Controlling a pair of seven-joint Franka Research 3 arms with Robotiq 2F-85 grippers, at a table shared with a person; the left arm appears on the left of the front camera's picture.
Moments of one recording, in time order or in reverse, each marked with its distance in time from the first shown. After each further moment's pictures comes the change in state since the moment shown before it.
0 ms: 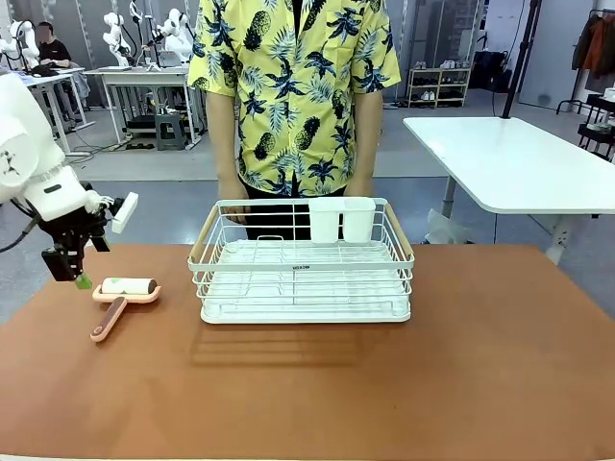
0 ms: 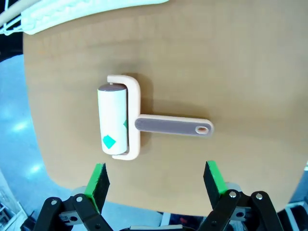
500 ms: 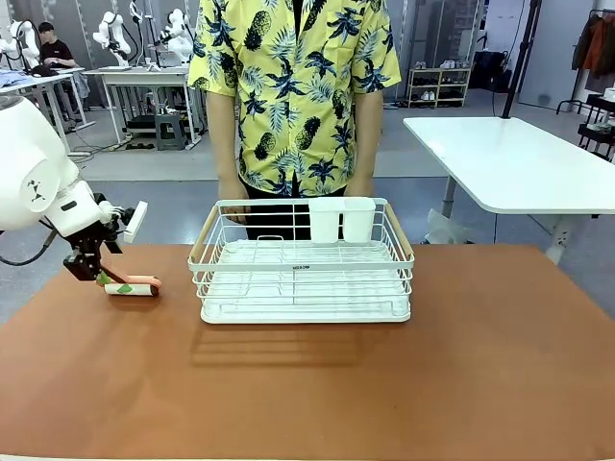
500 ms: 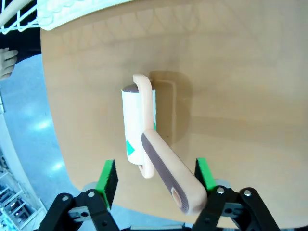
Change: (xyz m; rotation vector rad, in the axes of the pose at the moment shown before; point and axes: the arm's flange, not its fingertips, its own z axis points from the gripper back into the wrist) left arm -0.006 0.022 -0.043 0.133 0.015 -0.051; right arm 0.000 0.000 0.000 0.000 0.000 0.000
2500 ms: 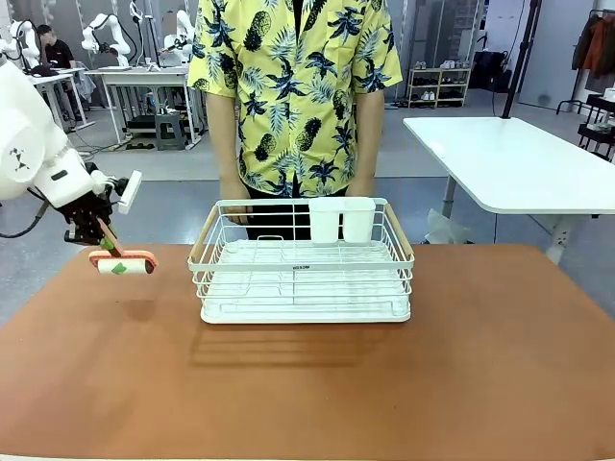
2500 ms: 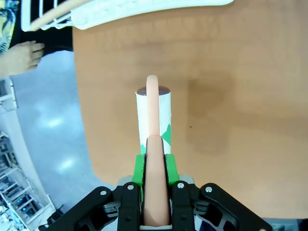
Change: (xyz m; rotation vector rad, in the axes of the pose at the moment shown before) left arm 0.000 0.024 0.036 0.060 -0.009 0.006; right arm 0.000 0.000 0.000 0.000 0.000 0.000
